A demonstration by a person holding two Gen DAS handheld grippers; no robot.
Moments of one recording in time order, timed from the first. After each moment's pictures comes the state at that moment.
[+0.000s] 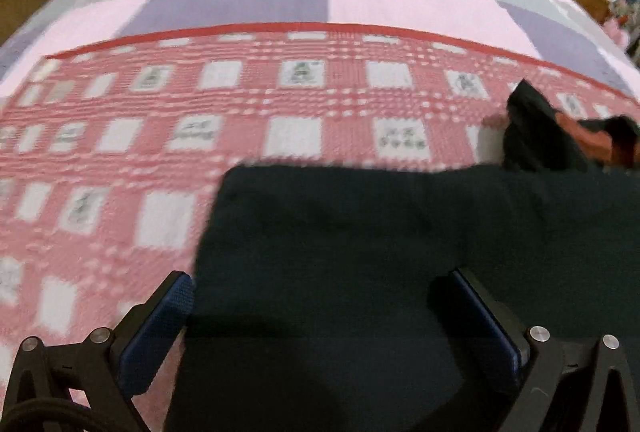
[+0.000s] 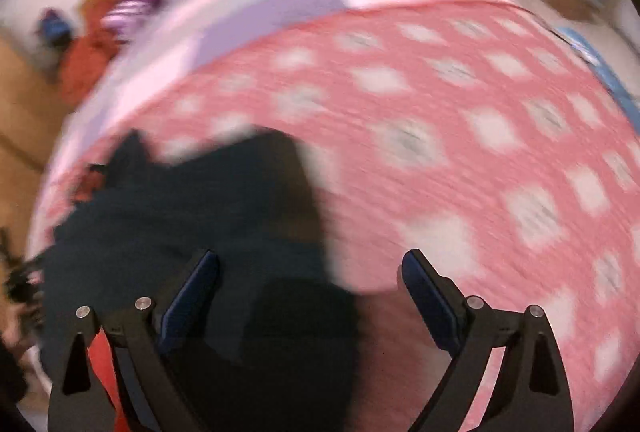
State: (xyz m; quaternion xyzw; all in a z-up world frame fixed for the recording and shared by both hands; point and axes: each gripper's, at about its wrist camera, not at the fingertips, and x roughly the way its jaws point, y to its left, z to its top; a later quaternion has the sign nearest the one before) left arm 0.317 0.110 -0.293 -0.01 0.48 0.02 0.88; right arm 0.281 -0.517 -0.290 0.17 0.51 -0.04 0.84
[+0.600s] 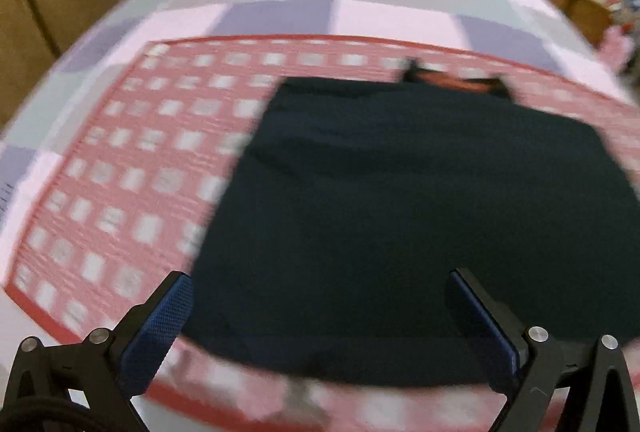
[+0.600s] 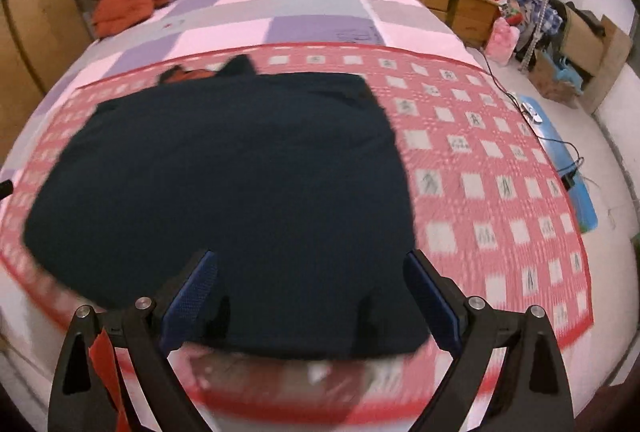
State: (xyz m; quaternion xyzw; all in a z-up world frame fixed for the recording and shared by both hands) left arm 0.055 0.030 -0.130 -0.04 0.48 0.05 0.87; right arm 0.055 -0.348 -0.148 0.00 0.49 0.00 0.87
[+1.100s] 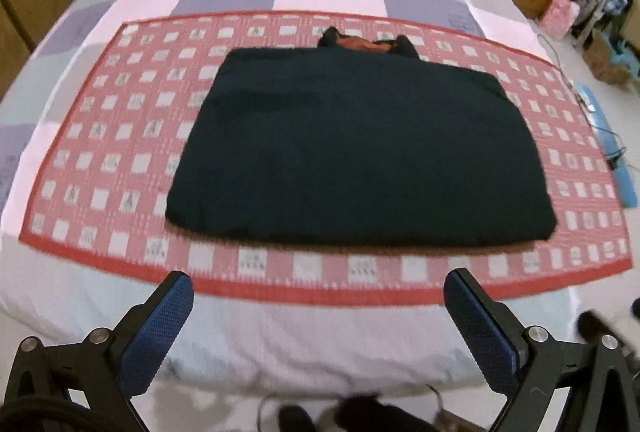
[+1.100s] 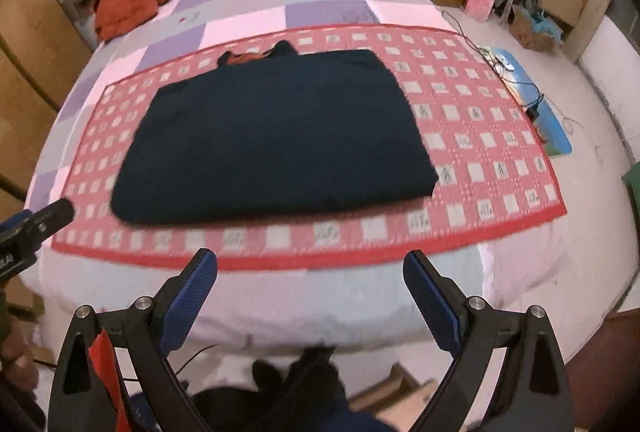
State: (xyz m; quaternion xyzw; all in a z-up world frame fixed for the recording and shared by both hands) left arm -0.055 -0.014 -0.022 -0.04 0.54 0.00 0.84; right arm -0.094 -0.243 -0.017 0.06 0.55 -0.05 0.83
